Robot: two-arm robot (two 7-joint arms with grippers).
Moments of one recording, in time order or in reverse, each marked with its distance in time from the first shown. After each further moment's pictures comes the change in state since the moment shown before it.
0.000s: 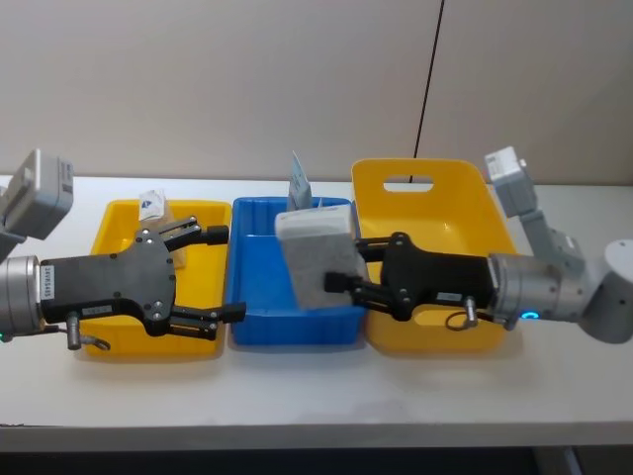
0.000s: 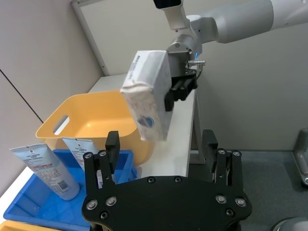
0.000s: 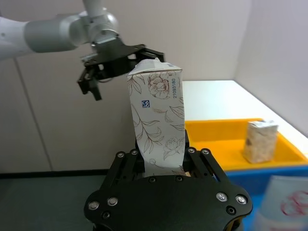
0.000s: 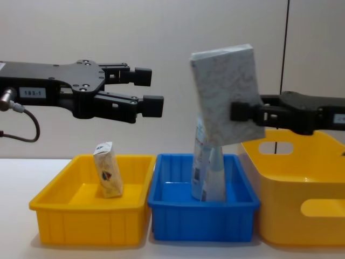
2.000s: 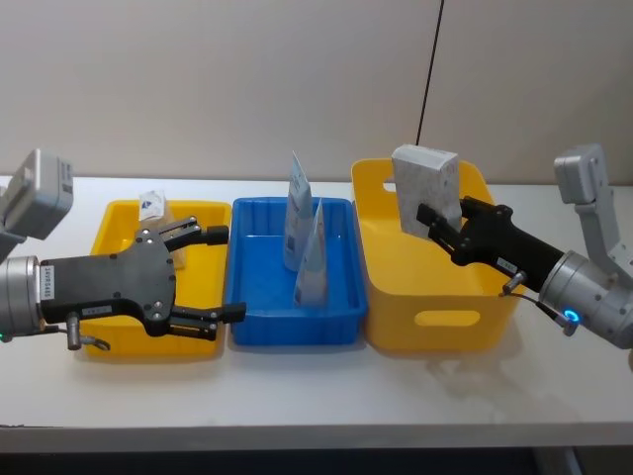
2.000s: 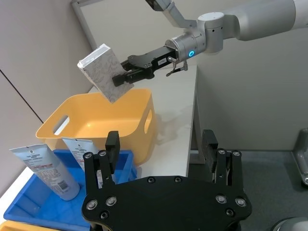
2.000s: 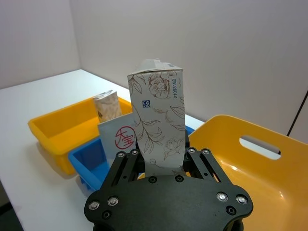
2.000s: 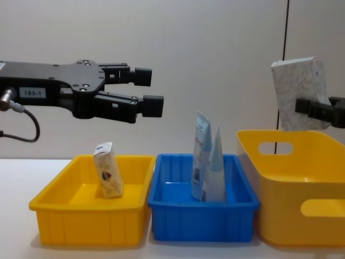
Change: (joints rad) left arm 0.000 0.000 0.000 0.000 0.000 0.000 0.000; right arm -0.225 0.086 0.180 -0.203 -0.088 0.041 -0.680
